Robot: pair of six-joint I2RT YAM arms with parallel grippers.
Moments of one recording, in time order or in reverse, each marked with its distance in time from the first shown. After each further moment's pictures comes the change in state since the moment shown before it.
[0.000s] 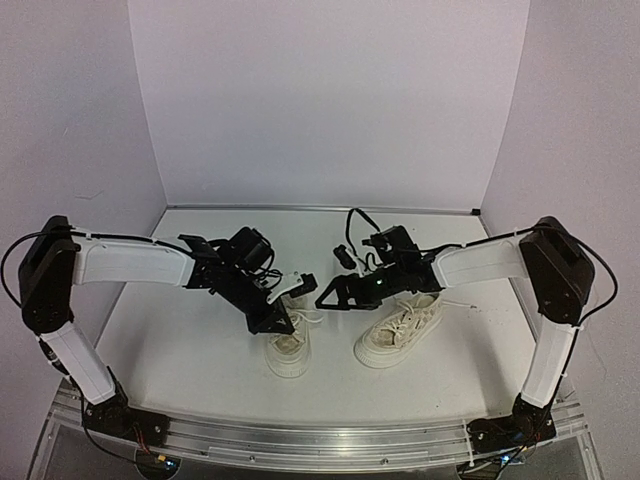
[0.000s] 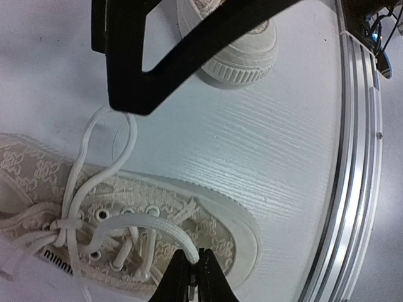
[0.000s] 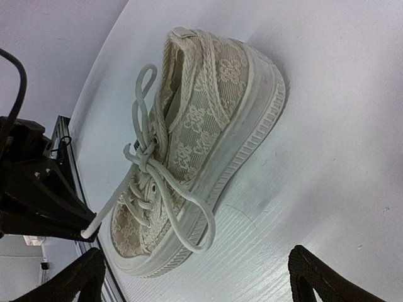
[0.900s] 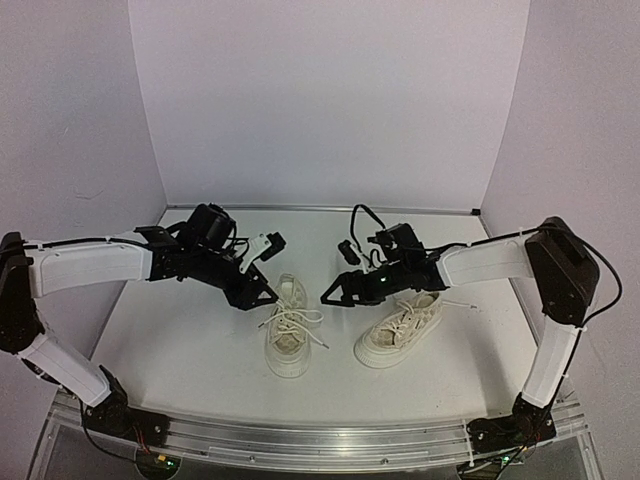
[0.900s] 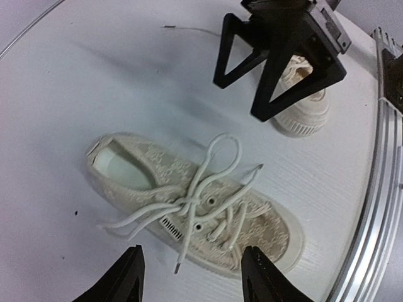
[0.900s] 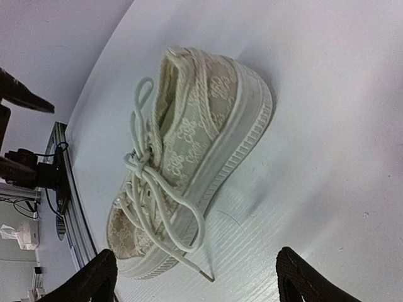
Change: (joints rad) left arm 0.114 -0.218 -0.088 0.092 -0.132 -0.066; right arm -0.014 -0.024 -0.019 0.019 0.020 -0.021
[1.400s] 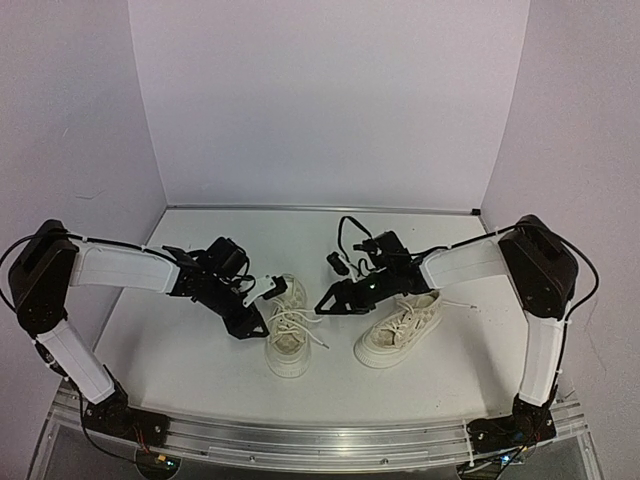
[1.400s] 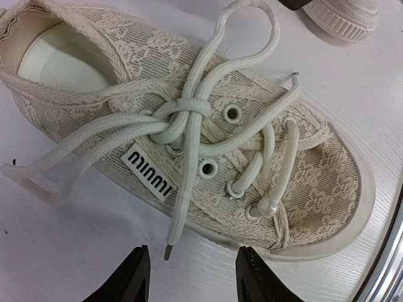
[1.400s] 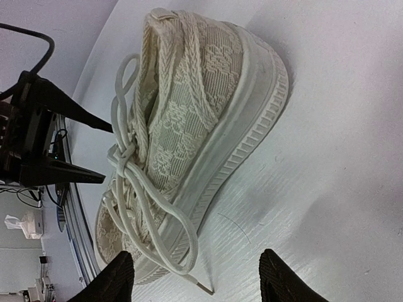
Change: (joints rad) left arm 0.012 0.165 -0.094 0.003 -0.020 0.093; right arm 0.015 0.119 0.065 -0.010 -0.058 -0.003
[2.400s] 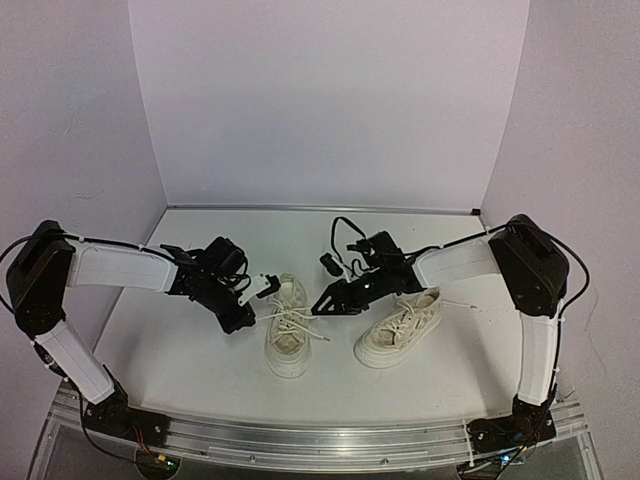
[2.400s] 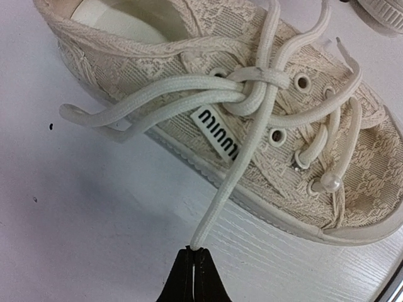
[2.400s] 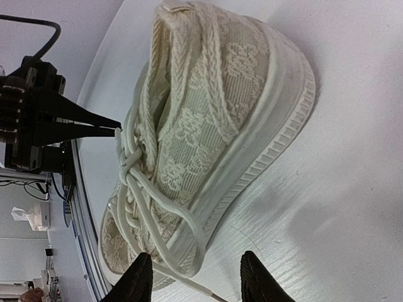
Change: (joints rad) left arm 0.006 -0.009 0.004 -0.051 -0.154 -0.002; right arm 0.014 0.062 0.058 0.000 -0.057 -0.005
